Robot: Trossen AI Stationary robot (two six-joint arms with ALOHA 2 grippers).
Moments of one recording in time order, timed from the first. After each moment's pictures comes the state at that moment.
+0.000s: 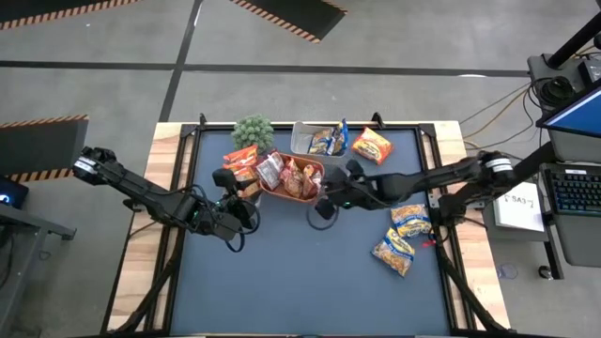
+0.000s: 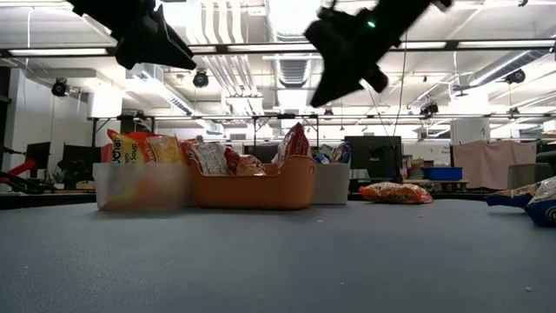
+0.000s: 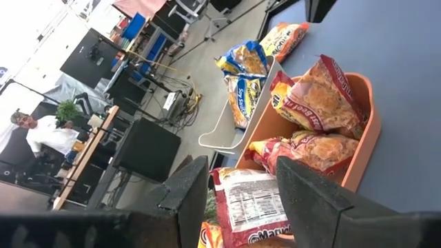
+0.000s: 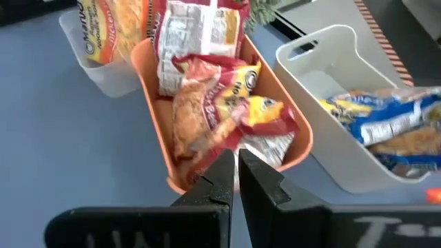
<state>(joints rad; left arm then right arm) -0.40 1.17 0.78 -0.33 -1.12 0.14 0.07 1.54 1.07 -0.30 0.55 0.45</state>
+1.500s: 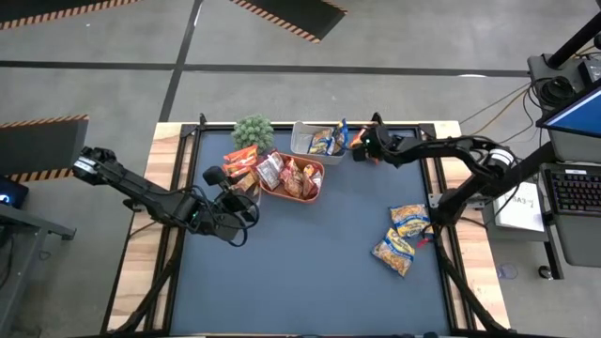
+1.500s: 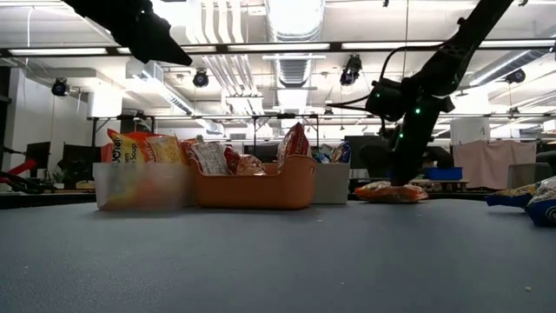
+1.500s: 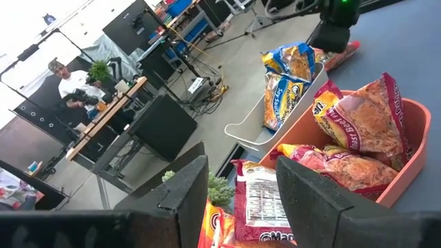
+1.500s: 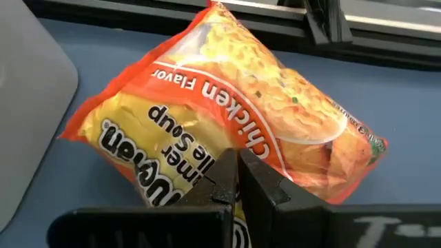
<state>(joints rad) -0.40 1.17 0.78 -0.38 -1.27 -0.13 -0.67 1.58 0.71 -0.16 0.41 0.62</state>
